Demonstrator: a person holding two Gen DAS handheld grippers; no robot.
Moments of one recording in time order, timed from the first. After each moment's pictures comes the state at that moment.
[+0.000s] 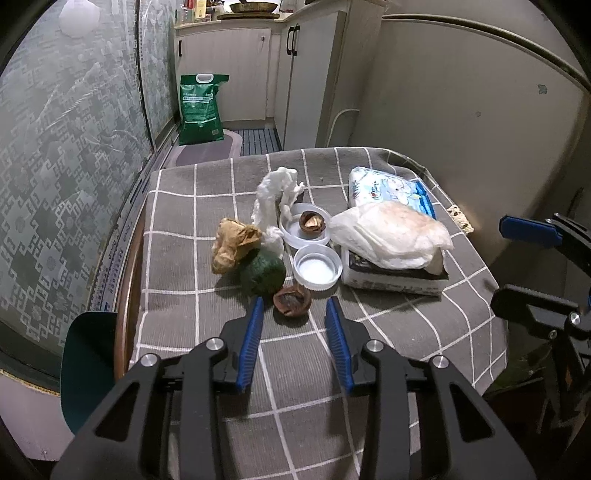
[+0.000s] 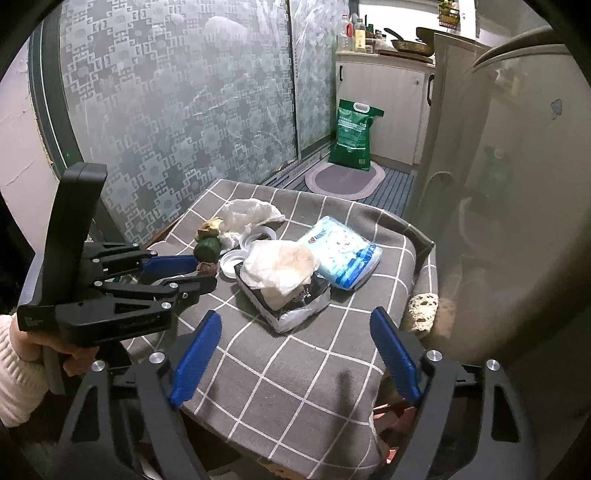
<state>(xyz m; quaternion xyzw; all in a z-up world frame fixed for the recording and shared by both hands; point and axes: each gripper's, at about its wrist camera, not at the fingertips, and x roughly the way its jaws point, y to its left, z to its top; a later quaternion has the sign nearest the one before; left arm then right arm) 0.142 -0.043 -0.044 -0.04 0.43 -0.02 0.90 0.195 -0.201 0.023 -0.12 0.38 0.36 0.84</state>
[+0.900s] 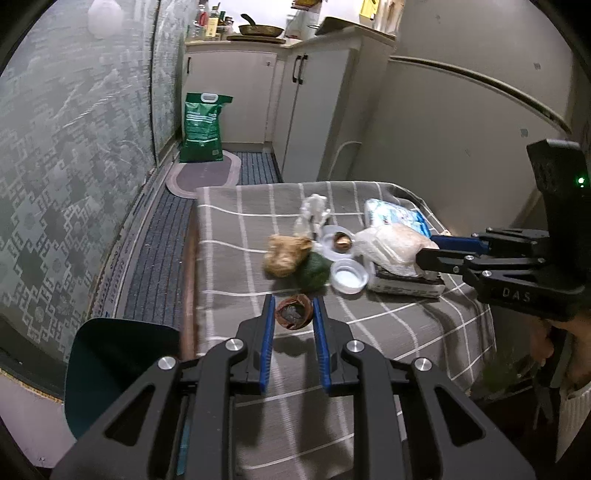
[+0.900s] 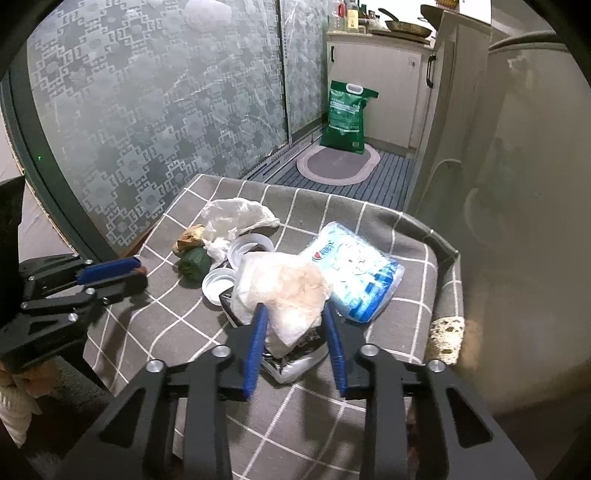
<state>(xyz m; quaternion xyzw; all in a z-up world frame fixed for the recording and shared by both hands) 0.107 -0.003 -0.024 -0.07 0.38 -0.04 0.92 0.226 -0.156 0.006 -0.13 0.42 0.34 0.83</state>
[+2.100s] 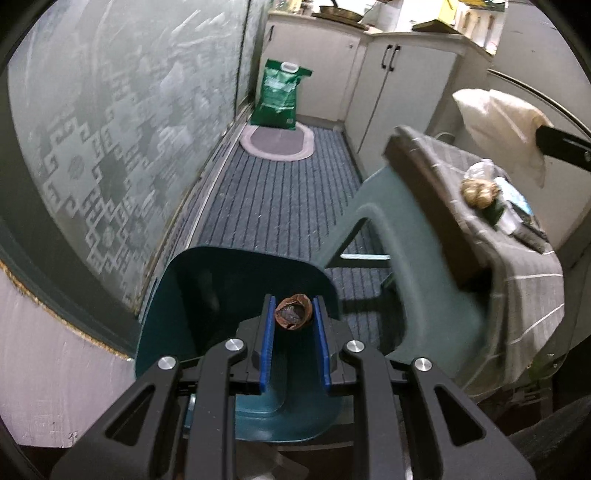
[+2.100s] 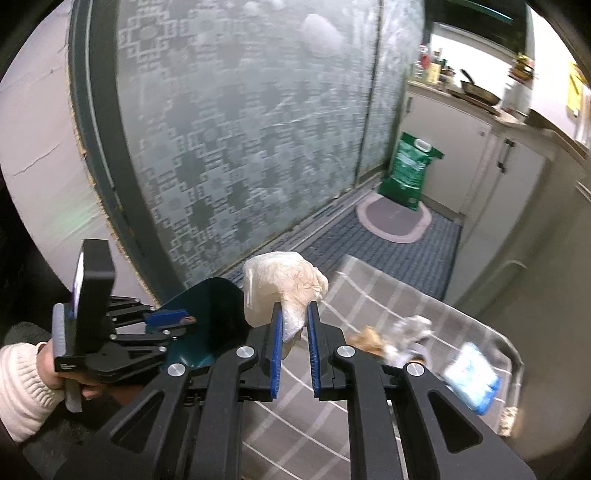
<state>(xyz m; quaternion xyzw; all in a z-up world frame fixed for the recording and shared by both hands) 0.044 0.151 -0.084 -0.12 0.42 0.05 0.90 0.148 0.007 0.058 -0.20 0.34 0.42 0.81</state>
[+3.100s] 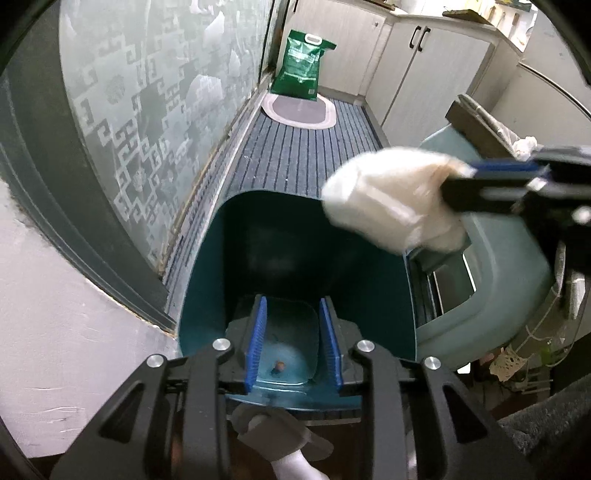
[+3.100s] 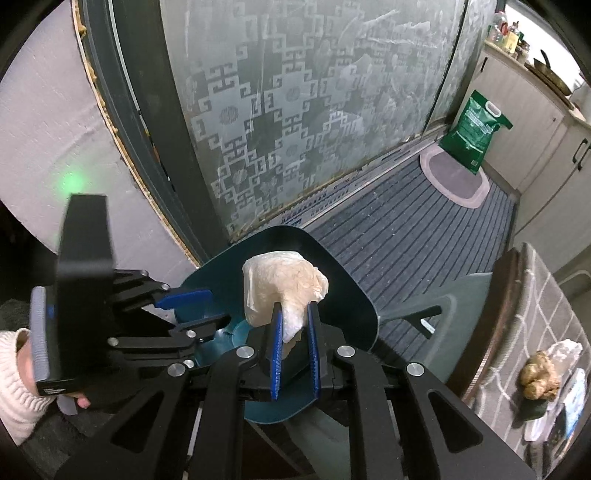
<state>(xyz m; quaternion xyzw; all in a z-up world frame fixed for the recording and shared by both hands) 0.013 0.202 -0.121 -0.14 0.46 0.06 0.88 0.116 0.140 -0.047 -0.27 0.45 0.44 0.73</state>
